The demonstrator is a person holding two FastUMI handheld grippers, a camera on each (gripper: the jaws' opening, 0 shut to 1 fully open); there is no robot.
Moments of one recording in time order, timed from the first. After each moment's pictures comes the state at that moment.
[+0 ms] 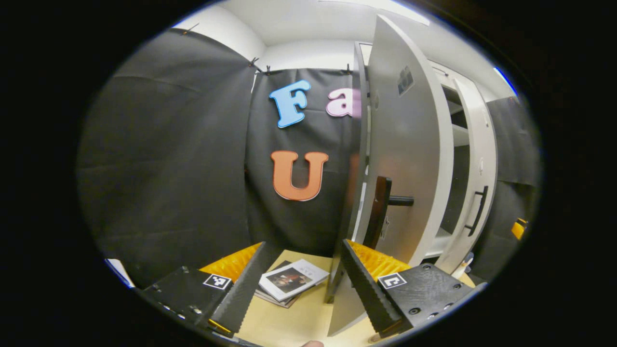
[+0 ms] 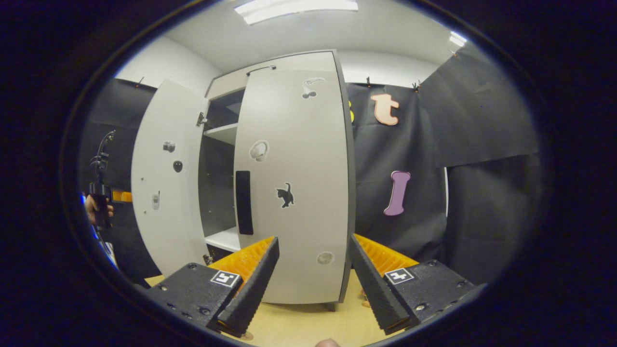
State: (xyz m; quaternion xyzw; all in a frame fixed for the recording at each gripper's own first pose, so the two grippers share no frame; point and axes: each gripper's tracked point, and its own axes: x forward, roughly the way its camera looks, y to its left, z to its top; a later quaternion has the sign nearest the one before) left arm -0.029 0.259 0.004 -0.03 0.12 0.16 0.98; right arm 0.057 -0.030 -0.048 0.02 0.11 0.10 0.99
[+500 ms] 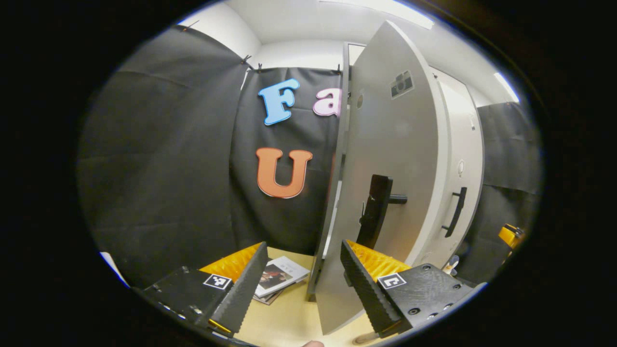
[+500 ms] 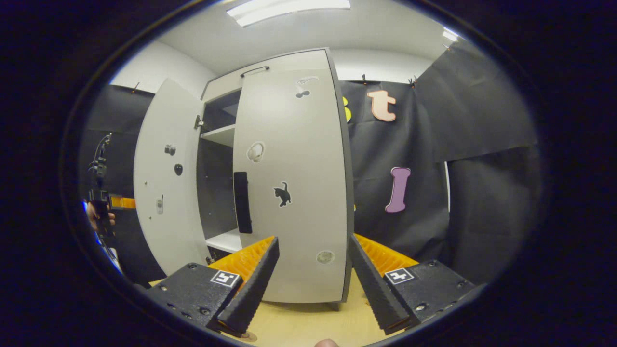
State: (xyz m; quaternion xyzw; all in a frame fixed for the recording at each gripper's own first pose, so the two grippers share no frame) left arm -0.023 0.214 0.000 -0.06 0.11 0.12 0.98; right arm 0.061 -0.040 -0.049 0.04 0.11 0.10 0.99
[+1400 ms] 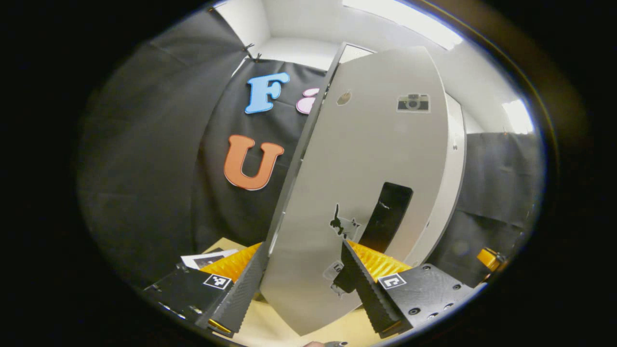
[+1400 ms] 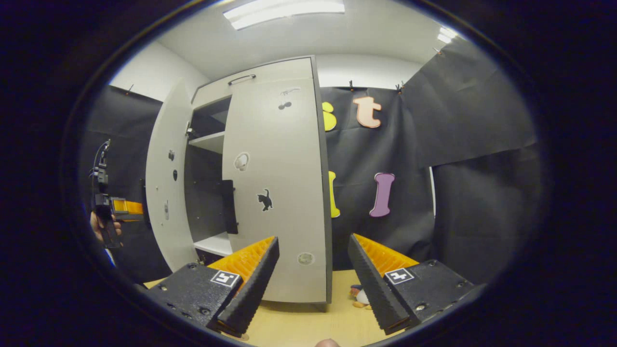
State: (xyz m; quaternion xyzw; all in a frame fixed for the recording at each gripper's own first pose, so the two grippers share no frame) left arm 0.020 0.136 -0.014 -0.18 0.08 0.03 0.98; right arm 0.047 -0.077 -0.036 0.04 0.10 0.06 0.99
